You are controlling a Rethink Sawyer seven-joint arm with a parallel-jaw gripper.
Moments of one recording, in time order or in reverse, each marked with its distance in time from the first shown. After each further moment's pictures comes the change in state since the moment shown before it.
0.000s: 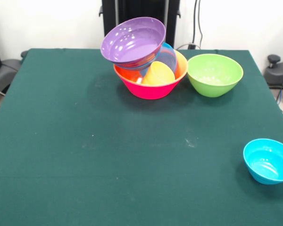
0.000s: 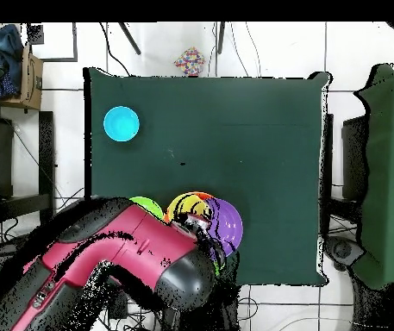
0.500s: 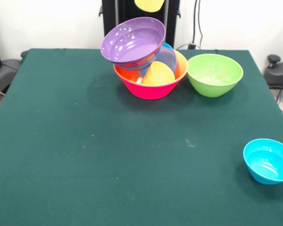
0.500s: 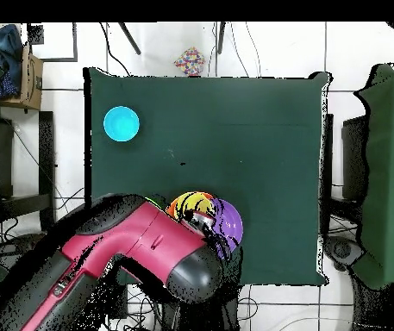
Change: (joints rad) arm -0.019 -0.002 0.049 0.019 0.006 0.057 -0.039
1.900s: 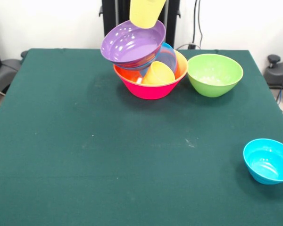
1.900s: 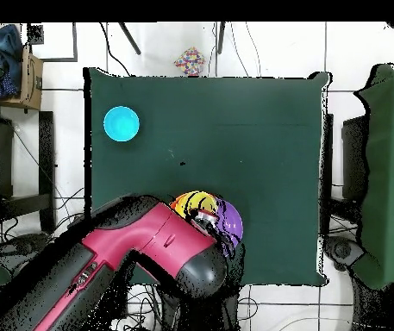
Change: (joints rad) arm -0.021 -0.007 0.076 0.034 0.015 0.101 -0.077
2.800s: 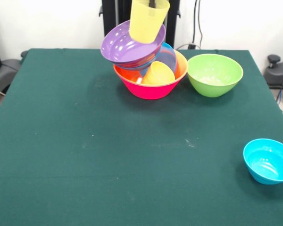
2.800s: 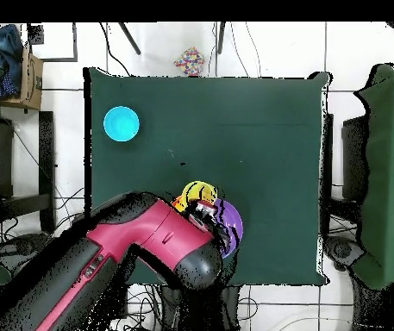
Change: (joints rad) arm -0.006 0.000 0.059 0.000 0.042 0.146 0.000
